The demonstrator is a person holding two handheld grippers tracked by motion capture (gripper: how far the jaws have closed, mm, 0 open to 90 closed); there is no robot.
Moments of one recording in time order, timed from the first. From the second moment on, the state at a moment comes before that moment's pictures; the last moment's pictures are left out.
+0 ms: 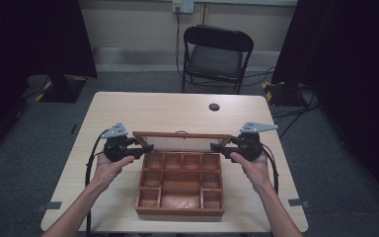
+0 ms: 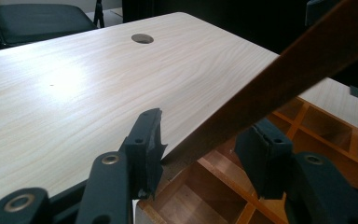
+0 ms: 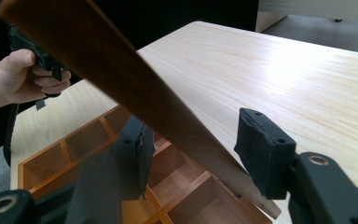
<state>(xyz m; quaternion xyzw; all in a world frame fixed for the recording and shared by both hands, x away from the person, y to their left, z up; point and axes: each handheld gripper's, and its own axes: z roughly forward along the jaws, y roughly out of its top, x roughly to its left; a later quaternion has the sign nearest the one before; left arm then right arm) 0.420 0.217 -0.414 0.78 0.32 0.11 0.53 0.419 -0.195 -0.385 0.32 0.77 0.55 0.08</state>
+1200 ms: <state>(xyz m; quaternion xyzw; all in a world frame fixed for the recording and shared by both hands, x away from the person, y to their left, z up) 0.439 0.217 -0.426 0.78 0.33 0.11 0.52 0.444 -0.194 -0.418 0.35 0.78 0.51 0.08</state>
